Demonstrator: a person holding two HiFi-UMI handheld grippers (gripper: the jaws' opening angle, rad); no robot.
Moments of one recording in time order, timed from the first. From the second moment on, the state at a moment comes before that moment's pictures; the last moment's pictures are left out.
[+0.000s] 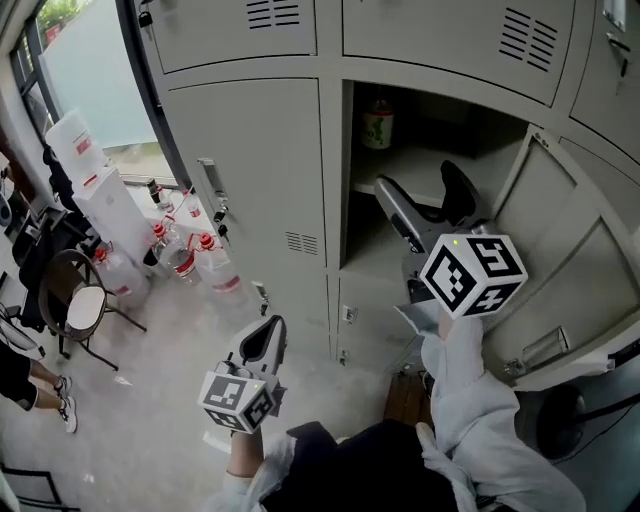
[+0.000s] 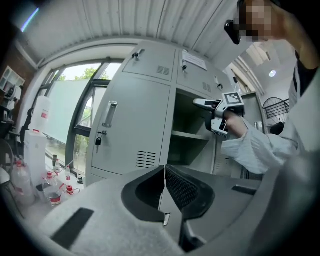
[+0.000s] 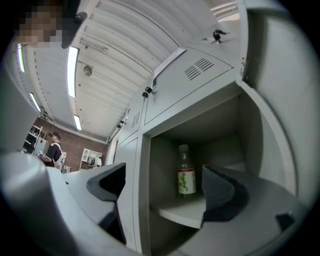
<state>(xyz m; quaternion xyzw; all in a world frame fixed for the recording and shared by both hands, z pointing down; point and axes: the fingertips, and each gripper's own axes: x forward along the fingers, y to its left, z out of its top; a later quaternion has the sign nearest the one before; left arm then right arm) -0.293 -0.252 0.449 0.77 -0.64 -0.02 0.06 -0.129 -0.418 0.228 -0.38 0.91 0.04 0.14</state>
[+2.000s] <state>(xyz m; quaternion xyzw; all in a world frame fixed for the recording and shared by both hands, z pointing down) -0.336 -0.314 0.439 0.84 -0.54 -0.01 0.08 -0.197 -0.598 0.235 -0.40 0.91 -0.10 0.01</state>
